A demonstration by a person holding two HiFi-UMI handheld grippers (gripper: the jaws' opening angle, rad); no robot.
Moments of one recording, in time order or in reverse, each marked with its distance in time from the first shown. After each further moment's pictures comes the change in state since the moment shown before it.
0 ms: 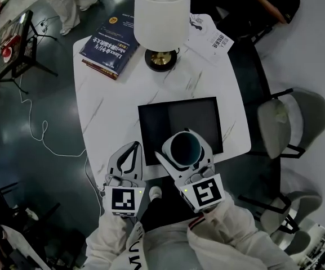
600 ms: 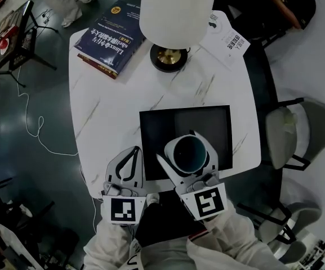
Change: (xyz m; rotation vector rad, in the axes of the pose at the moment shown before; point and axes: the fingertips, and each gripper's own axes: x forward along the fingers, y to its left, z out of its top) left arm 0.036 0.014 -0.027 0.012 -0.037 0.038; right arm 0.042 -0.016 -0.028 0.009 -0.021 0.002
